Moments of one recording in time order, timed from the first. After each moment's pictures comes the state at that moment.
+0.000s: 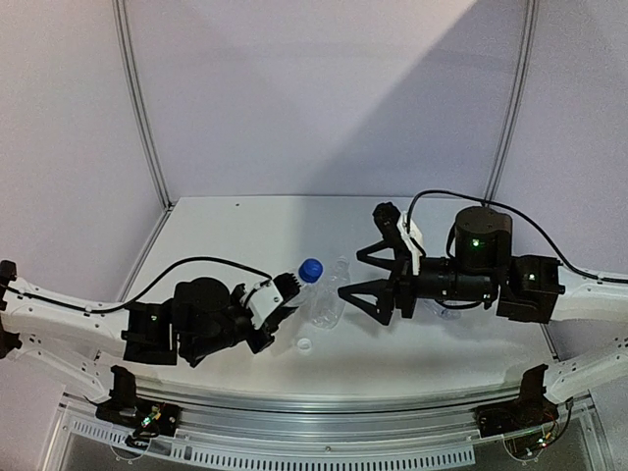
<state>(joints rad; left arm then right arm) -1.26 1.18 0.60 0.22 -0.45 0.20 1.11 1.13 0.89 0.00 -0.10 0.11</state>
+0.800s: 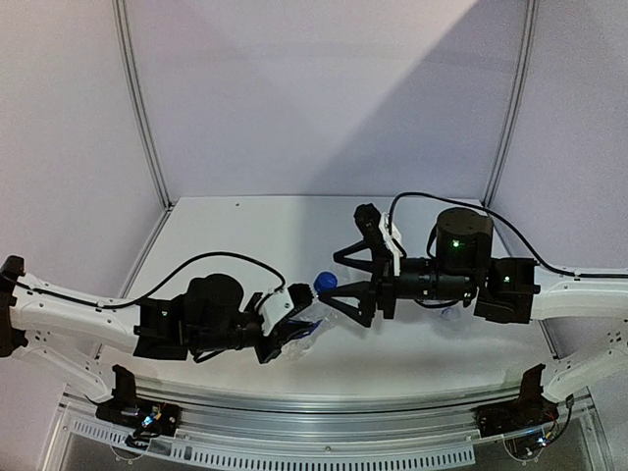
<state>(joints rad) -1.22 1.25 0.63 0.20 -0.15 0.11 1.11 1.24 0.90 0.17 -0.22 0.13</state>
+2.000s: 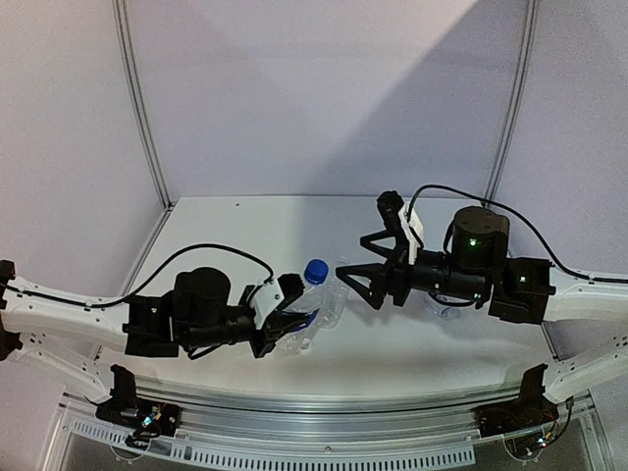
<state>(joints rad) -1.21 1.19 0.62 0.20 -0.15 0.10 1.09 1.15 0.87 0.12 0.01 0.15</state>
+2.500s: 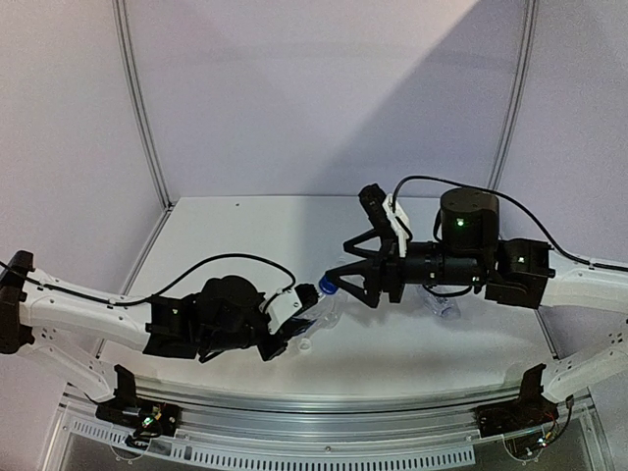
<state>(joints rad) -1.21 1.33 0.66 0.13 -0.25 0.10 1.09 1.21 1.01 -0.03 -0.16 0.17</state>
